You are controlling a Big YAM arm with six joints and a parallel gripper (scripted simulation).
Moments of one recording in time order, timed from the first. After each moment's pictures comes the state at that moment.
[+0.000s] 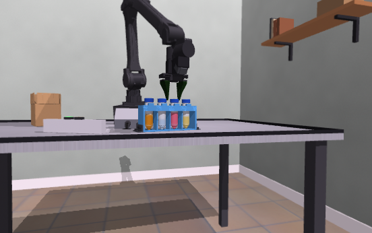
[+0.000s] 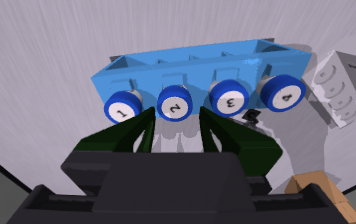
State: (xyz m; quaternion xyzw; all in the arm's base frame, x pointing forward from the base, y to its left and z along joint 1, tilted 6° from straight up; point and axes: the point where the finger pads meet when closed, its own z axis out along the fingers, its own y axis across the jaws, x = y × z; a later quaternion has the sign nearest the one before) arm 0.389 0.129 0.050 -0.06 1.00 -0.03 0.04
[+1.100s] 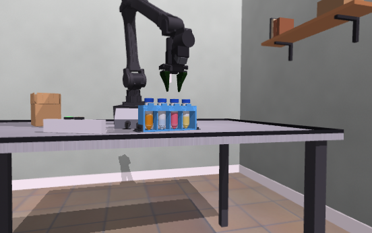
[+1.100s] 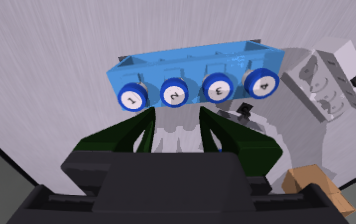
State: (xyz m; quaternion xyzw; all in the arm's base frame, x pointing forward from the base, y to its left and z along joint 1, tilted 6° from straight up) arm 0.391 0.130 0.084 -0.05 1.00 -0.03 0.04
